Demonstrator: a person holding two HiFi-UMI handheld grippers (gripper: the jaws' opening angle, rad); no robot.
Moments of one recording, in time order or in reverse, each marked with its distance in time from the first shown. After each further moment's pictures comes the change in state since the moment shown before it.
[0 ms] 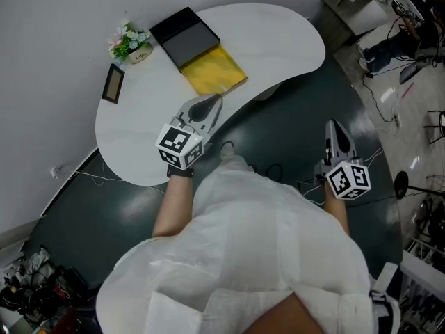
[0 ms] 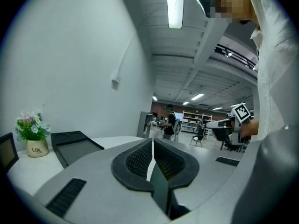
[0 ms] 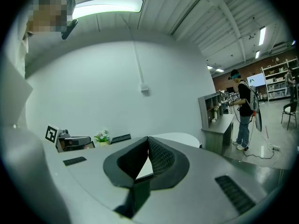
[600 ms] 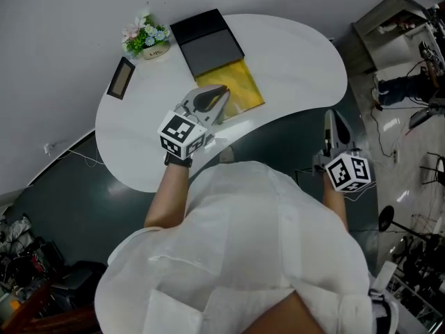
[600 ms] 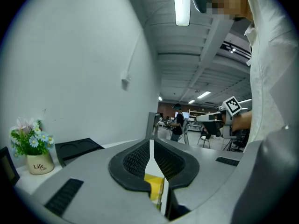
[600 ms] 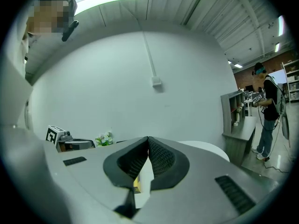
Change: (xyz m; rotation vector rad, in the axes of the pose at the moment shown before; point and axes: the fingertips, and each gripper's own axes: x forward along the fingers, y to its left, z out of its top) left arm 0.047 0.100 0.014 0.021 -0.010 0.070; right arm 0.171 0.022 0.038 -0.059 0.011 0.188
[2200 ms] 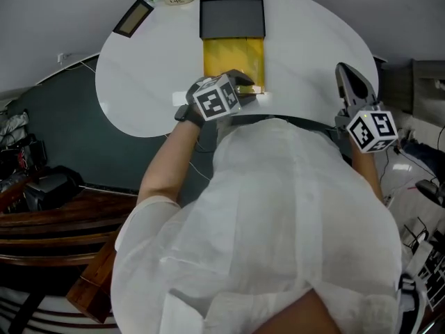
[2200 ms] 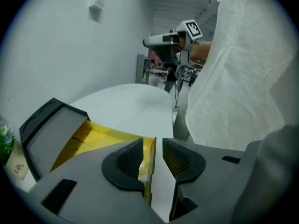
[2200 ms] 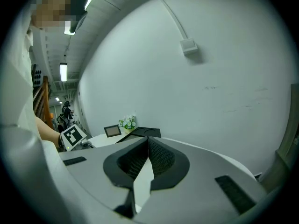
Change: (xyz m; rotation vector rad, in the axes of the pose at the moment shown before) left arm 0.121 -0.035 -0.152 0.071 0.730 -0.123; right arm 0.202 -0.042 0.002 -0.183 0.241 0.629
